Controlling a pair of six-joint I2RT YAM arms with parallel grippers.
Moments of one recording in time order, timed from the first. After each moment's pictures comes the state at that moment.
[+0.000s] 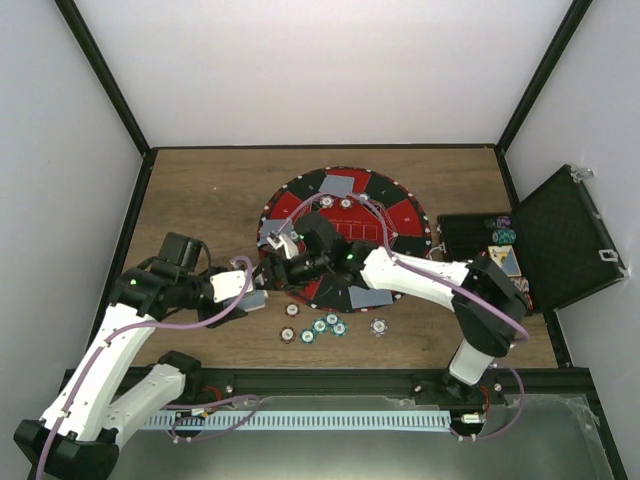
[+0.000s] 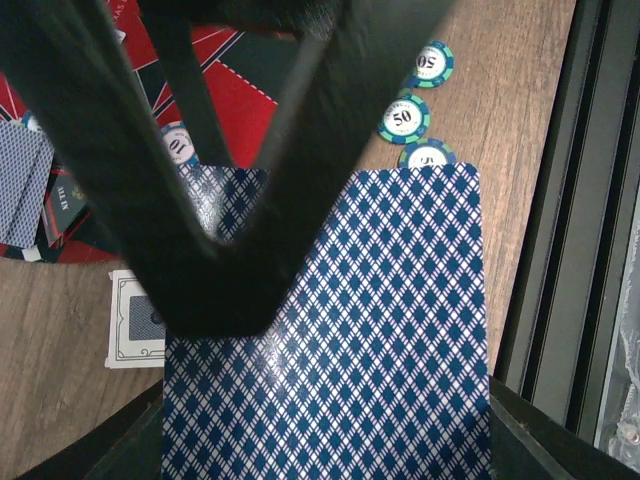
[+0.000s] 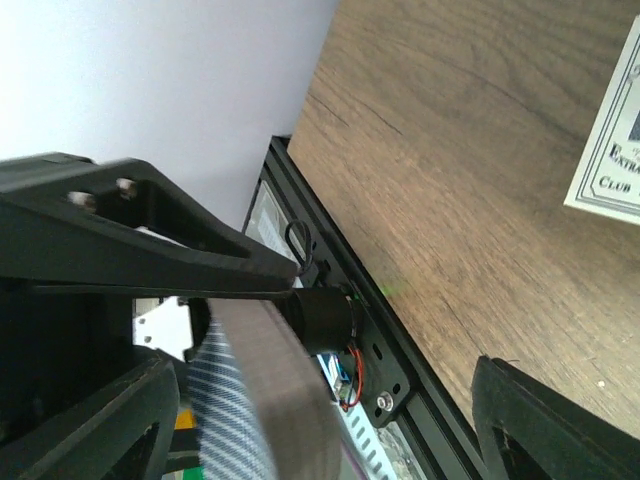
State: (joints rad) left arm -0.35 0.83 0.90 -1.19 0.44 0.87; right arm 0.96 1.65 1.16 -0.05 -0.68 0.85
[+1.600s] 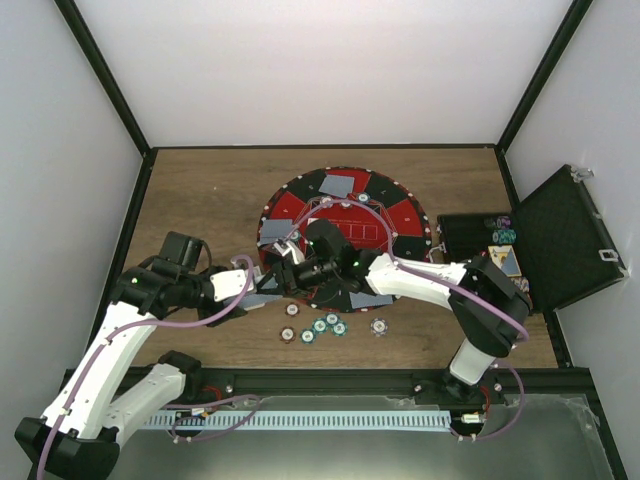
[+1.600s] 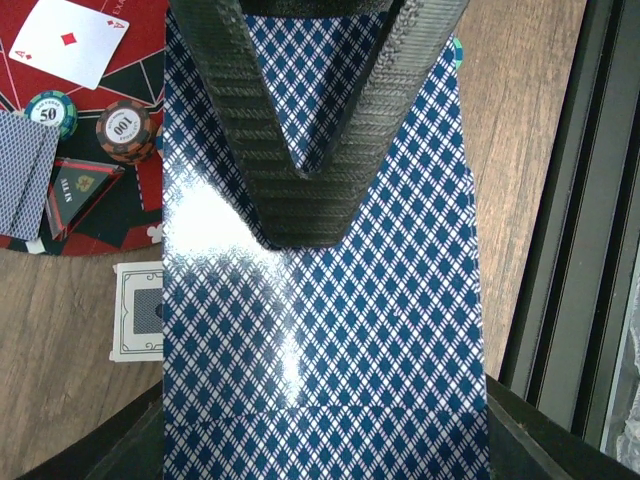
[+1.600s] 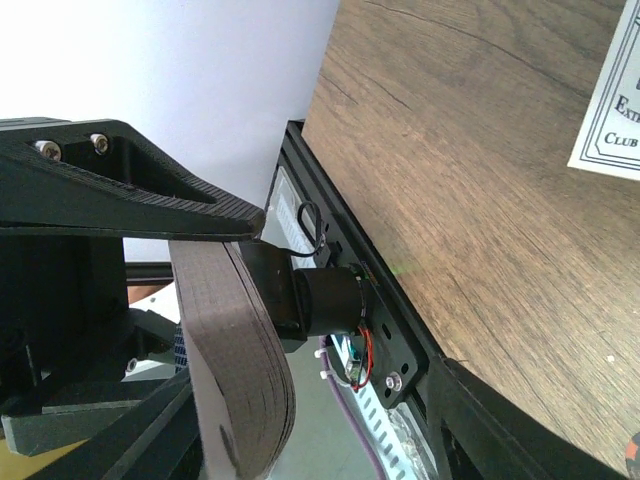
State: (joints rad) left arm -0.35 0.84 0.90 -1.18 0.43 0.87; right arm 0.93 1.66 1.02 0.12 -0.76 0.93
